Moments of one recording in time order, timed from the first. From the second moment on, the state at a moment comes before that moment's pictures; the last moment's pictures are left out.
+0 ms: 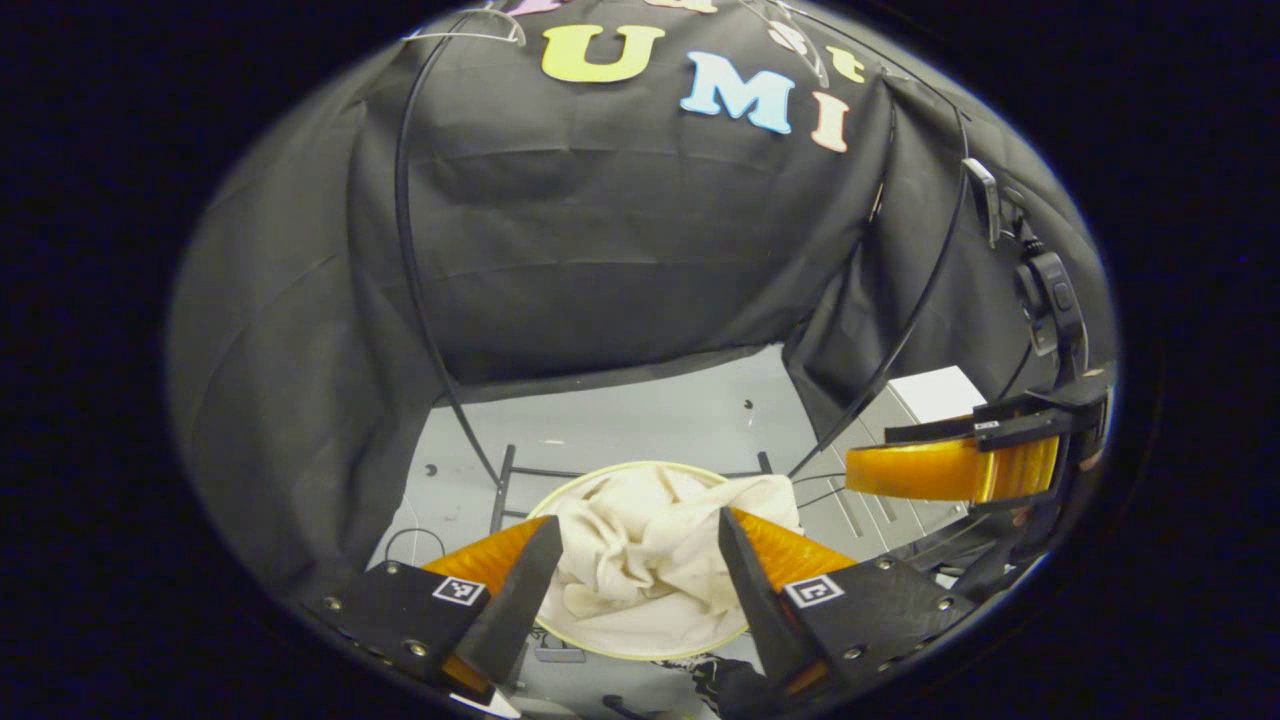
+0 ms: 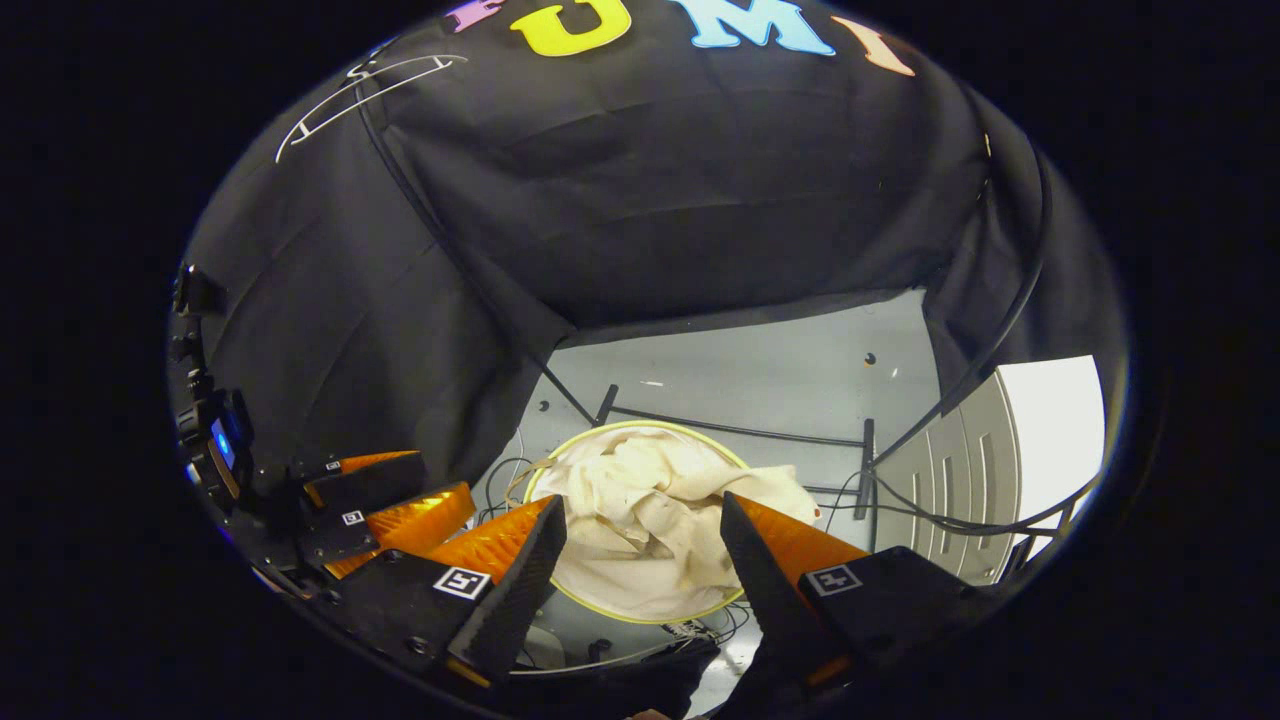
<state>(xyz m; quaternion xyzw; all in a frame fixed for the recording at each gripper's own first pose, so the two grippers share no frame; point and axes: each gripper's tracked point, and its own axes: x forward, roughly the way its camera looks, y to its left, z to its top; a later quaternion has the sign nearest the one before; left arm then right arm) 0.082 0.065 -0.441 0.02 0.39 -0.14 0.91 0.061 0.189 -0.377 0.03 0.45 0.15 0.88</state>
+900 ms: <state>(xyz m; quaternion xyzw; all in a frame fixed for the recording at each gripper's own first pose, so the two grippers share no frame) 0.070 0.045 -0.161 0.04 0.17 -0.05 0.98 0.054 0.064 -0.153 0.00 0.20 0.09 0.98</state>
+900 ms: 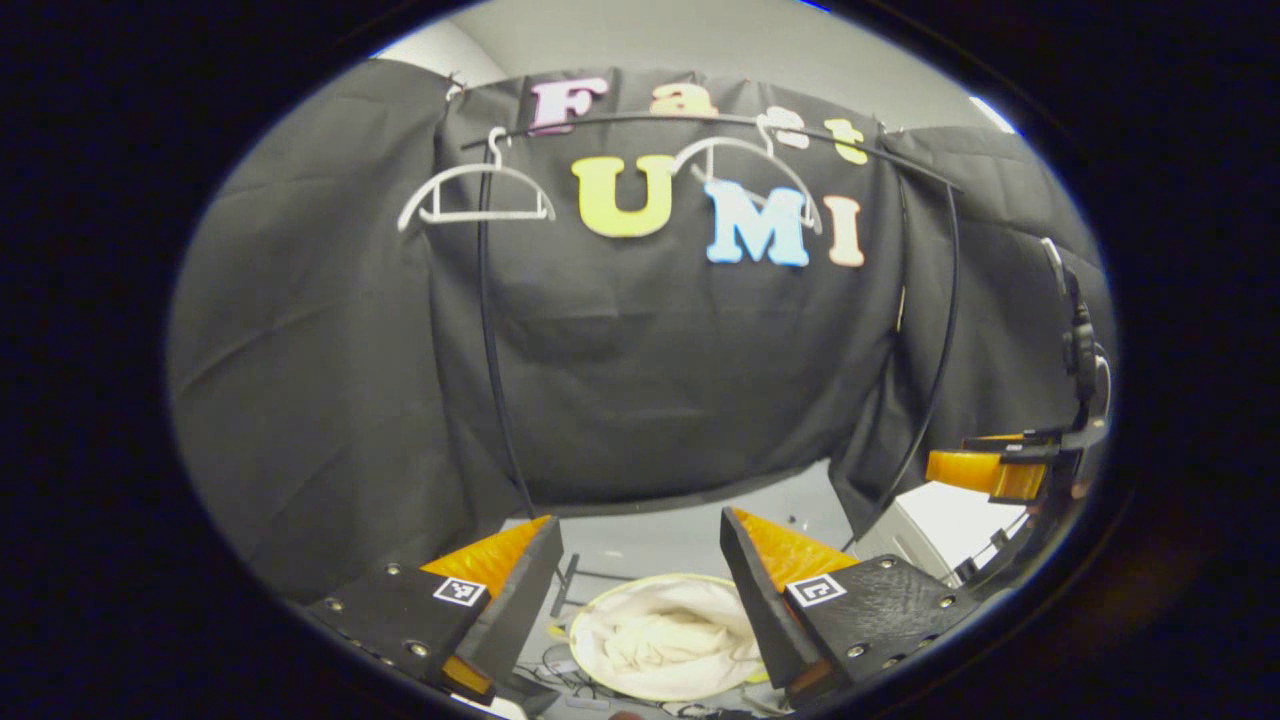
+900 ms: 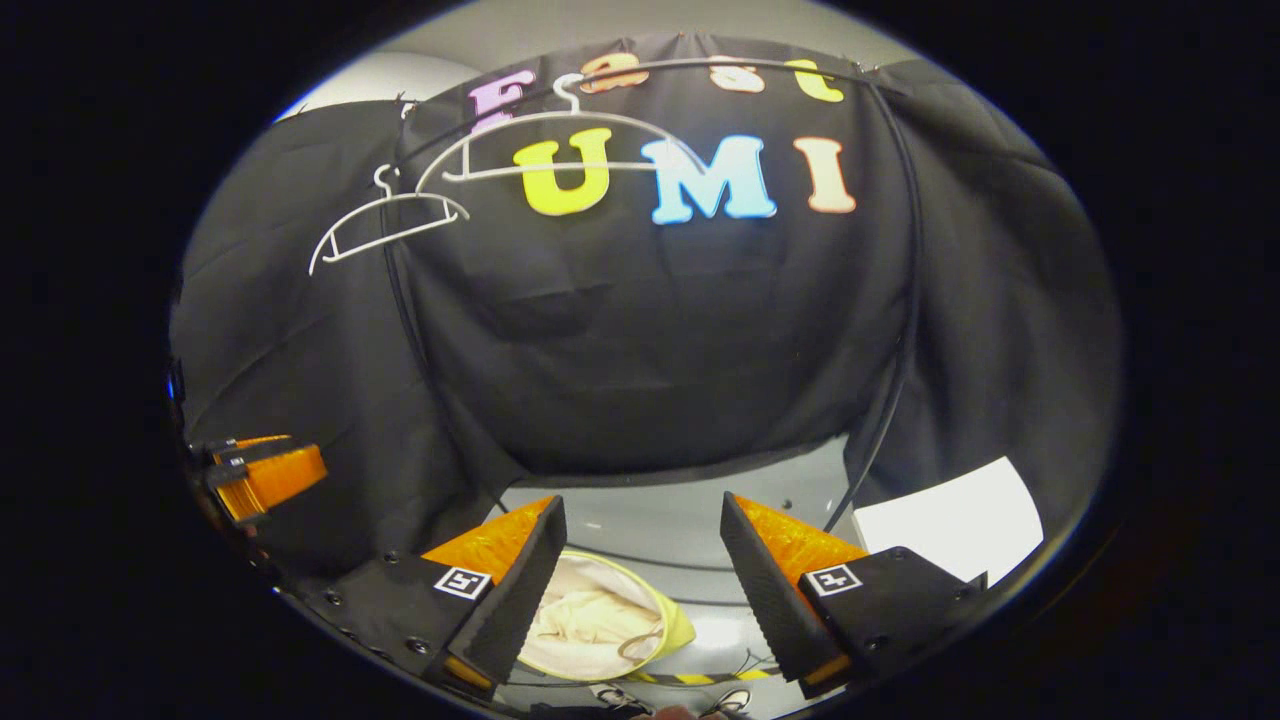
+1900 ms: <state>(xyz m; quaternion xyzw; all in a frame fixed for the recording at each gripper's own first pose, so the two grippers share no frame) -0.050 -0.103 0.074 -0.02 -0.04 -0.02 1.00 -0.004 -0.107 0.026 0.05 -0.04 0.04 1.00</state>
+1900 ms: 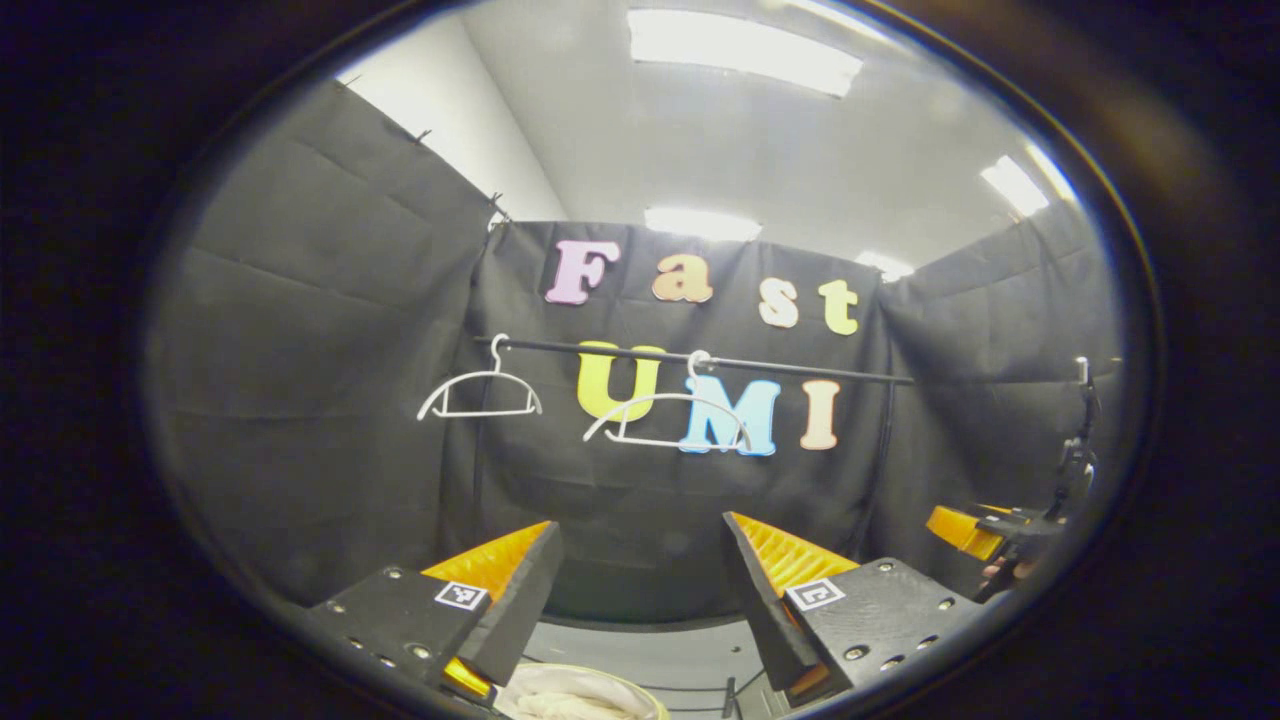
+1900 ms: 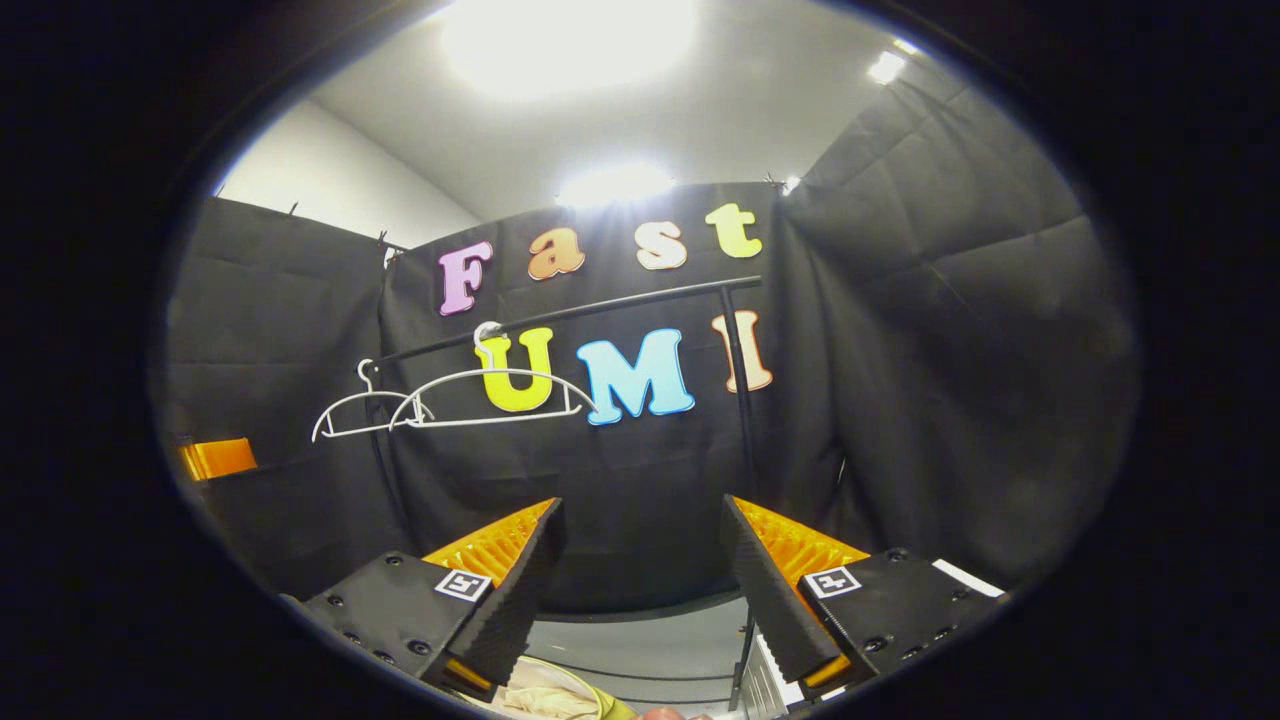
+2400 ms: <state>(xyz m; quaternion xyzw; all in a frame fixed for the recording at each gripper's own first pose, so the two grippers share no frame) -0.035 -0.098 0.013 0.01 -0.02 -0.04 1.00 -0.028 -0.133 -0.018 0.05 -0.03 -0.05 1.00</state>
